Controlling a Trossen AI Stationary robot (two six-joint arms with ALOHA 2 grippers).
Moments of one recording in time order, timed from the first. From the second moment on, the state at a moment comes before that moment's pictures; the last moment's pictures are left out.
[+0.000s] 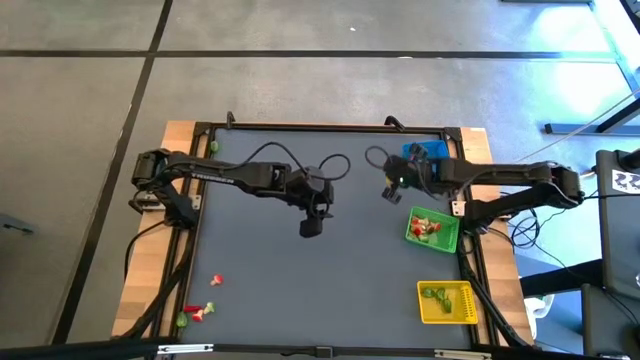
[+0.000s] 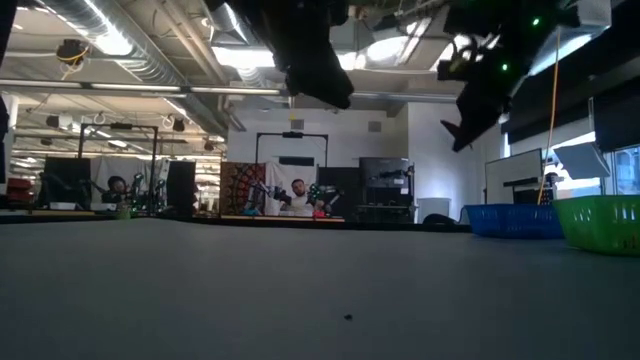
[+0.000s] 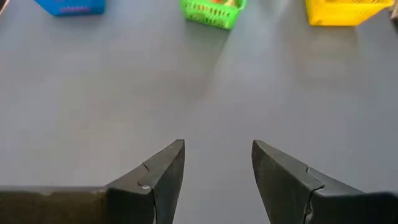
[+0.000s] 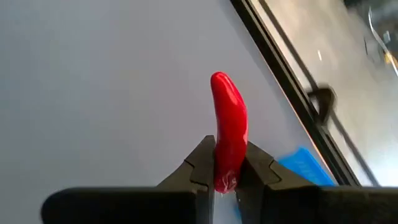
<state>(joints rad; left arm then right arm) 0.03 1.69 1.32 -0.43 0.01 -0.03 -0.16 1.20 0.86 -0.68 0.51 0.13</state>
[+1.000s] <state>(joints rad) 0.03 1.74 1.32 -0.42 0.01 -0.07 -0.73 1.24 0.67 -0.57 0.37 0.14</state>
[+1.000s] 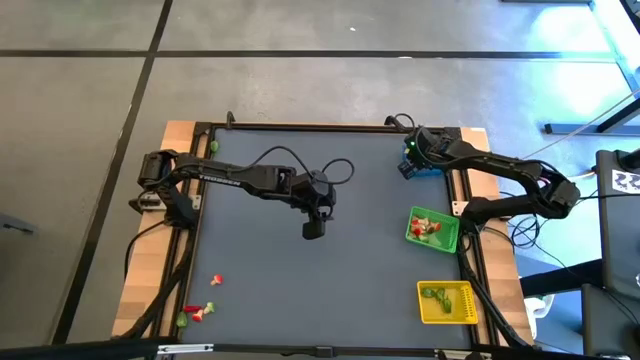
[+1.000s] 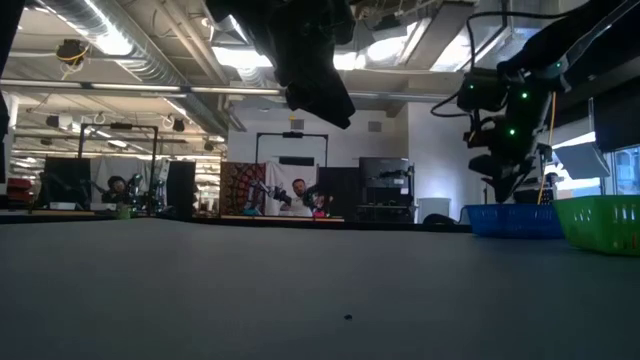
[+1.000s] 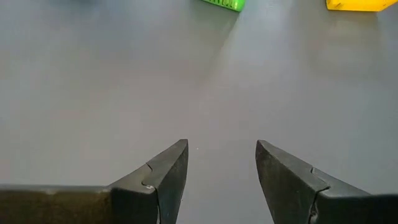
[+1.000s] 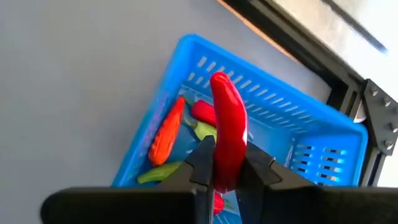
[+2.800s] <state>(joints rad) 0.60 1.53 1.32 -1.07 -0.62 -0.34 -0.10 1.32 0.69 -0.10 0.17 0.25</state>
